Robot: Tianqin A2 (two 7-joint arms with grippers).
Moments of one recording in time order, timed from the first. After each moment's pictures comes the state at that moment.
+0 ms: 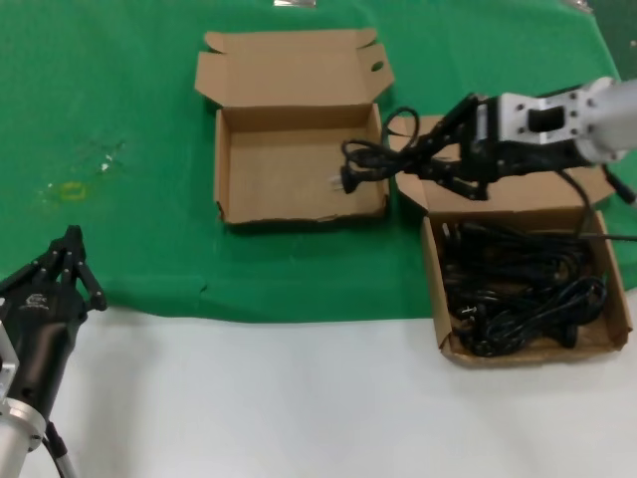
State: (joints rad) left arm 0.00 -0.30 1.60 -1.60 -1.80 0.00 0.00; right arm 1.09 0.54 -2.12 1.07 1.31 -1.08 -0.12
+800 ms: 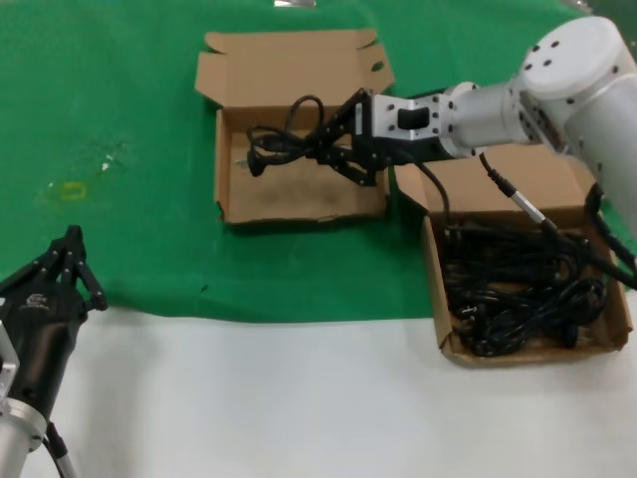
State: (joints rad) left arm 0.00 -0.30 1.60 -1.60 -1.80 0.00 0.00; right arm 1.31 0.12 -2.09 0.34 1.40 -0.85 -0.57
